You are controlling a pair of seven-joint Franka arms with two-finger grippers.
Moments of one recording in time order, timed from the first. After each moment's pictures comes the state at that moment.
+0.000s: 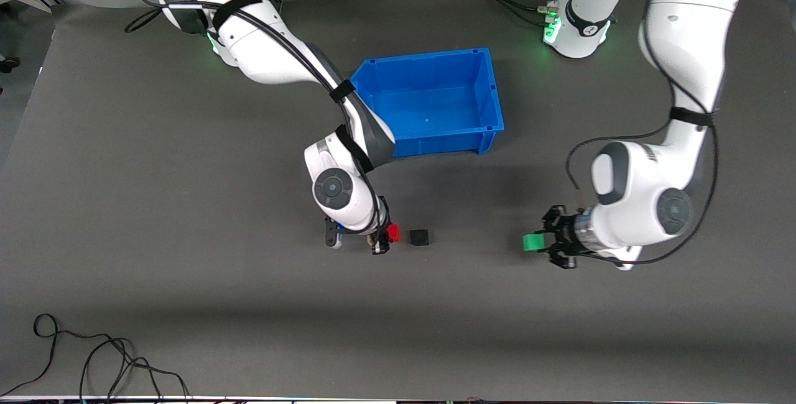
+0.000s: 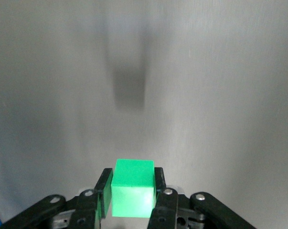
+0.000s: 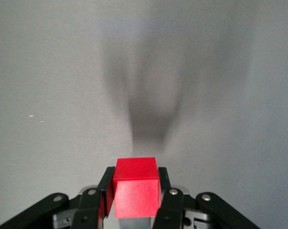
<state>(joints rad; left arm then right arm) -0.19 0.58 -0.08 -1.65 -0.33 2.26 -1.71 0.71 0.94 -0.16 -1.21 0.33 2.22 2.01</state>
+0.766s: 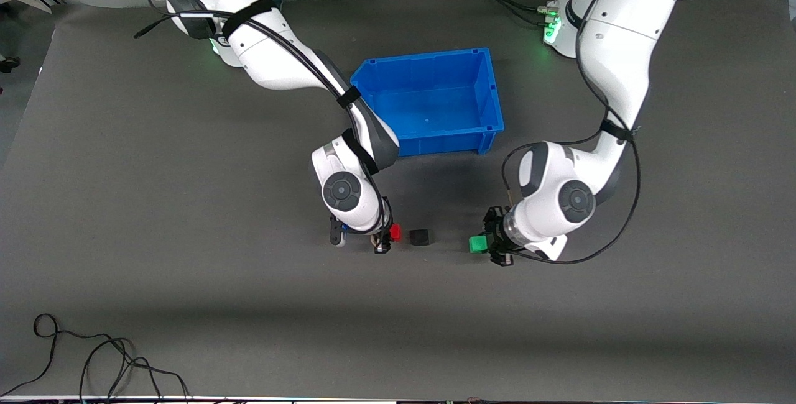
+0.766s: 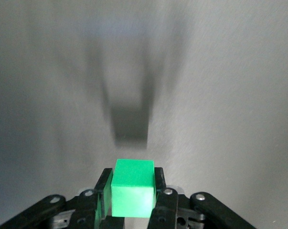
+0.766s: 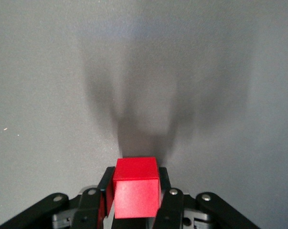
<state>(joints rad) -0.36 0.71 -0.08 -1.60 -0.33 2.42 -1.88 0.72 0.98 -0.16 -1.20 0.32 2.25 2.05</state>
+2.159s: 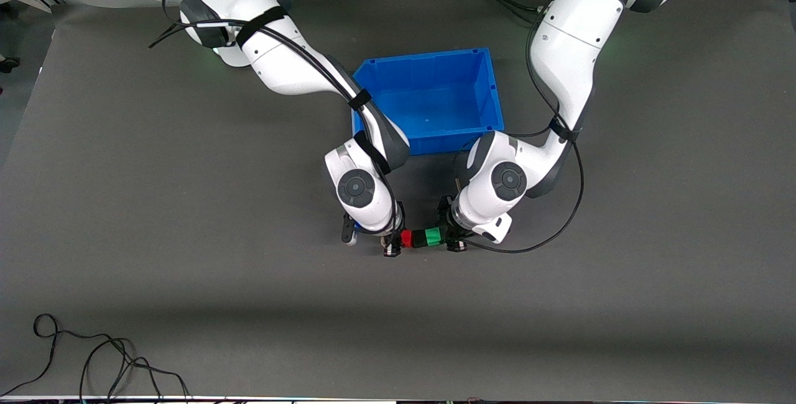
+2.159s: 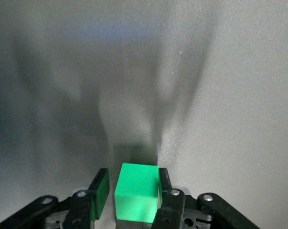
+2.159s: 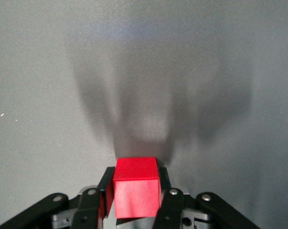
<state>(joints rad) -0.51 0.79 -0.07 -1.57 -0.33 2.55 -2.09 0.74 1.05 -0.17 -1.10 0.32 2.28 2.19</state>
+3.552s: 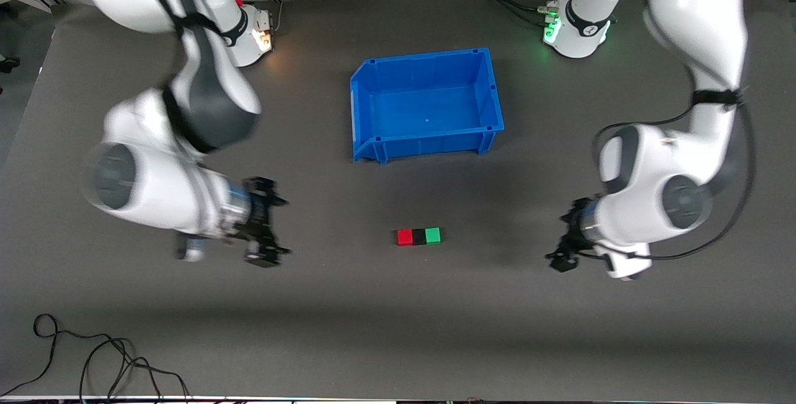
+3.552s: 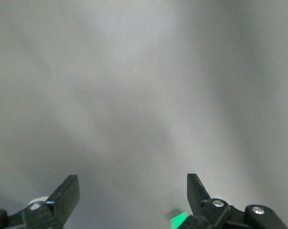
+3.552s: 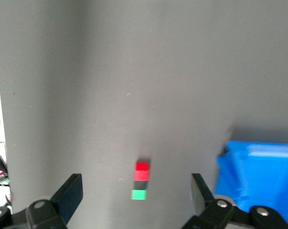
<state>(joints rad) -0.18 0.48 -0.02 -1.52 -0.17 1.99 -1.07 0.41 0.59 -0.19 -1.03 0.32 1.57 1.64</state>
